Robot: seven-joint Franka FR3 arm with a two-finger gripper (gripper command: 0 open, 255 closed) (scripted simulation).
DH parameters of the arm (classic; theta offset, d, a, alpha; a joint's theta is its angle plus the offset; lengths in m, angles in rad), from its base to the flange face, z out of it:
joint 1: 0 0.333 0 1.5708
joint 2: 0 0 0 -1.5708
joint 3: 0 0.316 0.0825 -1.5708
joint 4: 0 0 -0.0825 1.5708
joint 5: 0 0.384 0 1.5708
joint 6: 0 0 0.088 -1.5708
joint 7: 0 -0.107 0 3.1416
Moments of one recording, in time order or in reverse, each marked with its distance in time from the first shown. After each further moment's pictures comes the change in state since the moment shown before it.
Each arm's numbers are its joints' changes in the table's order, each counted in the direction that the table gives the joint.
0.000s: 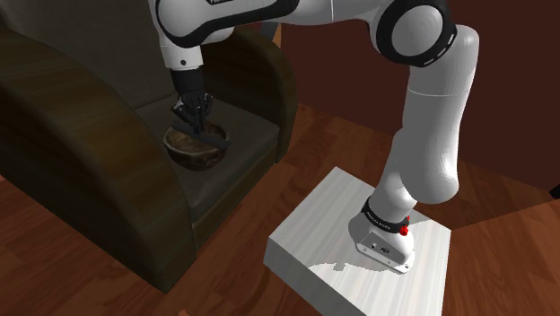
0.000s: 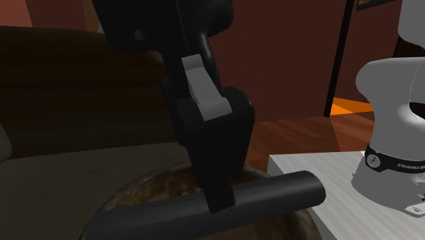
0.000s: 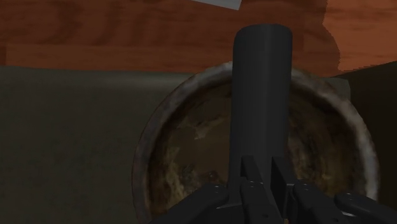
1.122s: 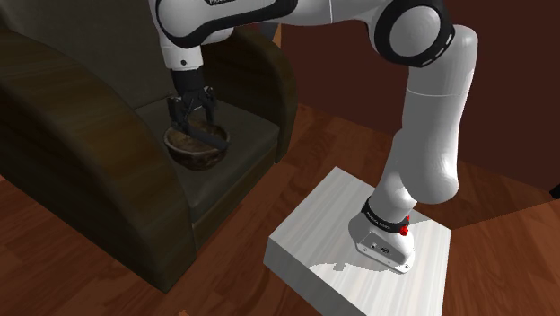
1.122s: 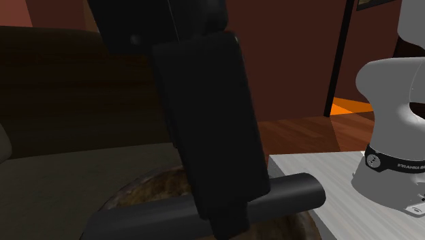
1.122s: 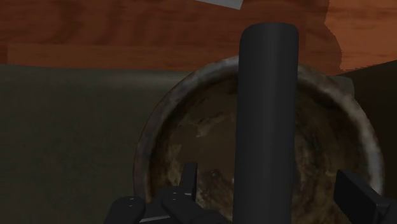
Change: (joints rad) arm -0.004 -0.007 -0.002 -0.008 -0.001 -0.003 0.005
